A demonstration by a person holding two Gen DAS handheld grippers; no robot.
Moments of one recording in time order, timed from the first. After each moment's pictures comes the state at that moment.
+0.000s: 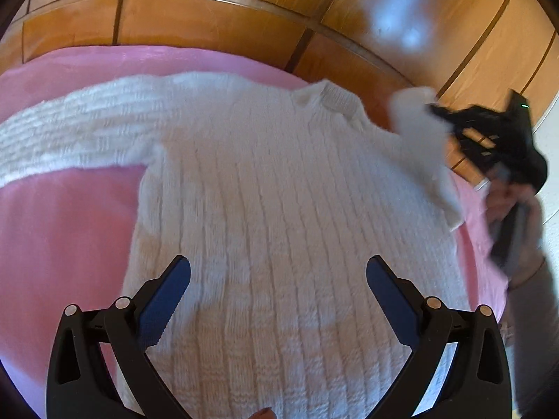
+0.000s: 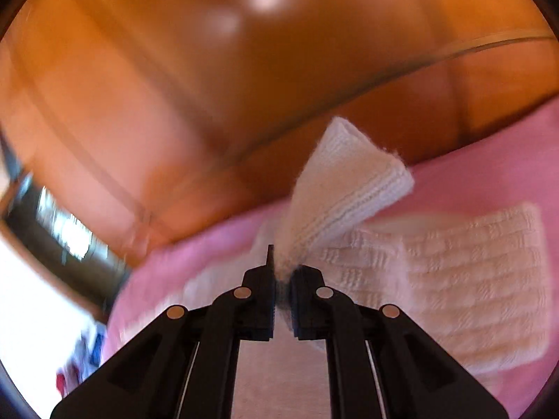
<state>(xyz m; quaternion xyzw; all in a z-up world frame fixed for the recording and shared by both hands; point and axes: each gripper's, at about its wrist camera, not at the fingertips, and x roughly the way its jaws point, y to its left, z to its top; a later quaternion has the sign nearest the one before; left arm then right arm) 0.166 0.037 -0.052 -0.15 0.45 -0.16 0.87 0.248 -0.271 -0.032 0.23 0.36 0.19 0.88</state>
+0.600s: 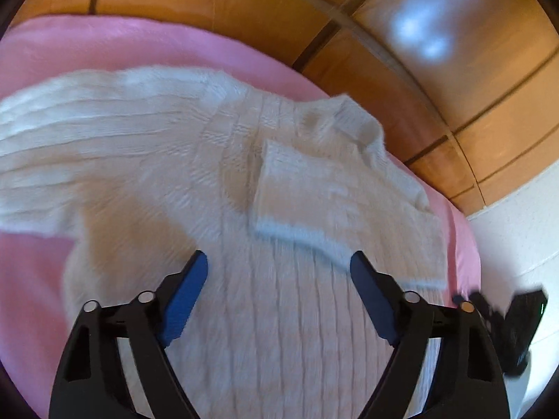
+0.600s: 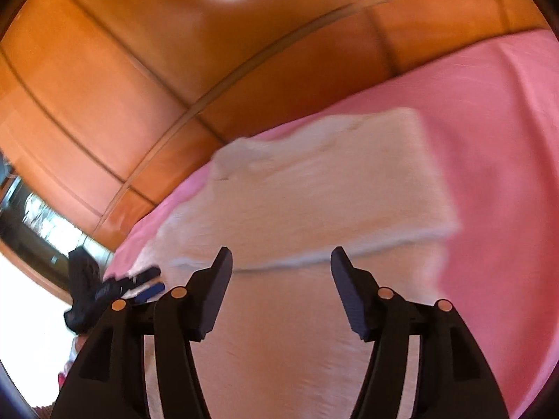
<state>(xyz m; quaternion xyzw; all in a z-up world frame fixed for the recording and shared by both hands) 0.284 0.013 -0.071 -0.23 0.50 -0.16 0.82 0.132 -0.371 -0.074 0.28 0.37 0.11 0.88</state>
